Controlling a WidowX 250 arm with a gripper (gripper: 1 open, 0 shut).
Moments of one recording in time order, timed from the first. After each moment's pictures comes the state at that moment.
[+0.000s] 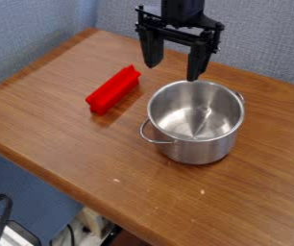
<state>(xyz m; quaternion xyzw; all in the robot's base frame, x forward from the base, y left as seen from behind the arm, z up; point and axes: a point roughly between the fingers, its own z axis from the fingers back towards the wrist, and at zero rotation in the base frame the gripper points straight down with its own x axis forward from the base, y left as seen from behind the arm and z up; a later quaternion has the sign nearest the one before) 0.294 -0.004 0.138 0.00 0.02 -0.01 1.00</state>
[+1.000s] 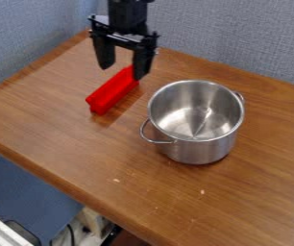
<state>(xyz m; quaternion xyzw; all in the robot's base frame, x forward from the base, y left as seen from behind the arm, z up) 0.299 0.095 0.102 0.01 0.04 0.01 1.00</state>
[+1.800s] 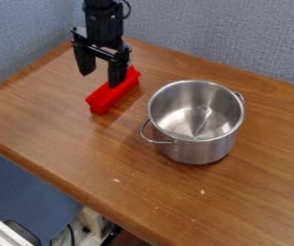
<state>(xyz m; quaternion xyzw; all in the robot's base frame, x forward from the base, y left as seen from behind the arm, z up) 0.310 0.124 0.071 0.03 0.02 -0.02 1.00</state>
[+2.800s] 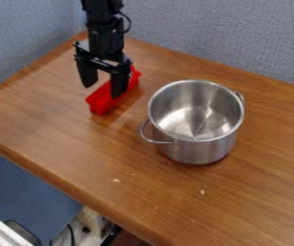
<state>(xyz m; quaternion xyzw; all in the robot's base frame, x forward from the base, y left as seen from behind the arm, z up) 0.311 0.126 0.053 0.01 0.03 0.00 1.00</state>
